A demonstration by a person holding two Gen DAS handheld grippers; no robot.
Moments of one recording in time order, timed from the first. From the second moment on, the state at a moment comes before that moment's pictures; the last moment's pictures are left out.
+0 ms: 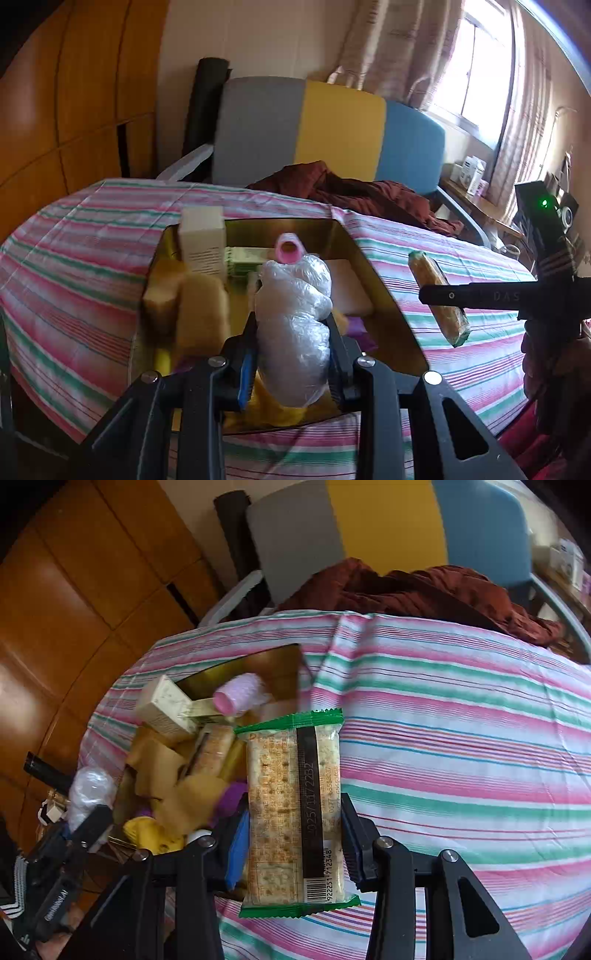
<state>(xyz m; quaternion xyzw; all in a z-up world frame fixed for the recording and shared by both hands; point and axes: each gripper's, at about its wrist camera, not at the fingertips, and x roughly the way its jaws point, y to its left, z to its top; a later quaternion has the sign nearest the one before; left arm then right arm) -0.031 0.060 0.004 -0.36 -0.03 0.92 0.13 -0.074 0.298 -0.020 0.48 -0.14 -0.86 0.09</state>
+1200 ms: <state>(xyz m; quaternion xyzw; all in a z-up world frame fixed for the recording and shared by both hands) -0.076 0.032 -0.011 -0.38 -0.06 0.92 0.05 -0.095 0.215 -0.024 0.45 -0.10 -0.88 0.09</state>
